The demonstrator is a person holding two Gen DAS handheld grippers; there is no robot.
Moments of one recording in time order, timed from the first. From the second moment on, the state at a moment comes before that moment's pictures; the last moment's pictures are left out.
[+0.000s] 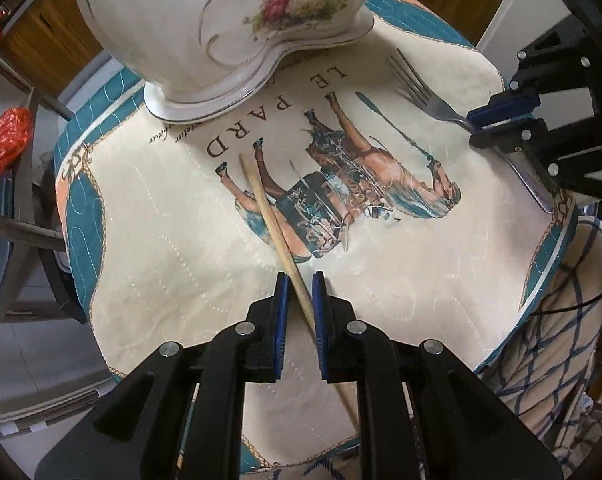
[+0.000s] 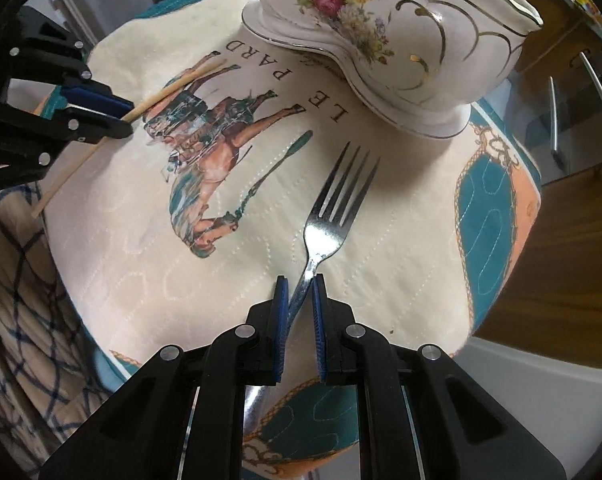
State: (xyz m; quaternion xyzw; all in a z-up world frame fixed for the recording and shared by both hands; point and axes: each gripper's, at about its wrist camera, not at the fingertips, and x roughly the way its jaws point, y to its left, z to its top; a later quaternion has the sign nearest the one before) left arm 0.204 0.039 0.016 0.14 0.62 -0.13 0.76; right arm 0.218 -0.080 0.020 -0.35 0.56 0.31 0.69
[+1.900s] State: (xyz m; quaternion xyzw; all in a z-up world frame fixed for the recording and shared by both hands) left arm 0.162 0.092 0.174 -0.06 0.17 -0.08 0.98; right arm 0.217 -0.143 0.168 -0.03 0.26 0.41 0.87
